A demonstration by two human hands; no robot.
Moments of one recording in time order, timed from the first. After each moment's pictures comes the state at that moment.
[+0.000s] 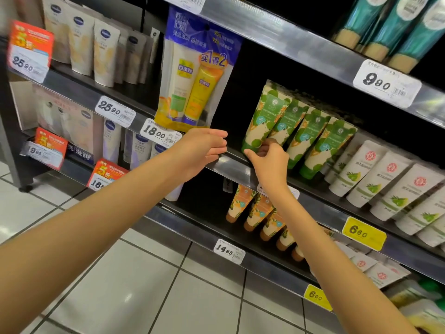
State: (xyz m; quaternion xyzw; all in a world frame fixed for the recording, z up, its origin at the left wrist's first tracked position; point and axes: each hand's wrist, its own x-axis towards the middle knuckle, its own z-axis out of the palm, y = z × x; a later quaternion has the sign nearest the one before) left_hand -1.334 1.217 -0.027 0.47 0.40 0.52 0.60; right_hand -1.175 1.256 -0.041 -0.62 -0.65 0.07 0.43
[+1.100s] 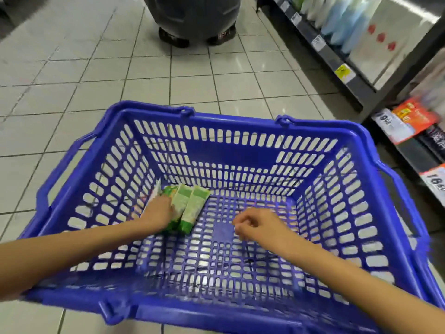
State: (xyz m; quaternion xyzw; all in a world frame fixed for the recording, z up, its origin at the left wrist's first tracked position) left_hand -1.683 0.781 -0.295 0.12 0.96 0.06 0.23; right_hand -1.540 0.976 -0.228 -0.17 -0.82 0.51 -0.21
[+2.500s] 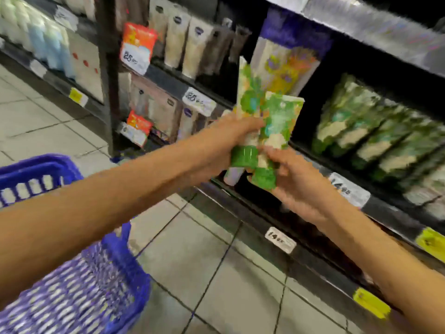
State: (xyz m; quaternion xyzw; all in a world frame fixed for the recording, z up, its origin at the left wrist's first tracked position) left_hand -1.407 1.135 -0.013 0.43 0.31 0.55 0.64; right_hand -1.267 1.149 -0.016 -0.35 -0.51 0.70 0.36
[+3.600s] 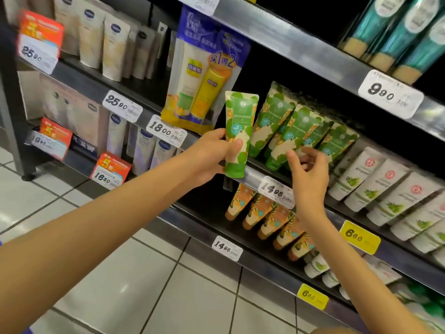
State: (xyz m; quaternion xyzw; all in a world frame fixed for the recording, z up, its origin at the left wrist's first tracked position) left_hand -1.324 1.200 -0.018 0.46 0.36 0.50 0.64; right_hand -1.135 1.215 -0.029 -0.59 -0.57 0.11 0.56
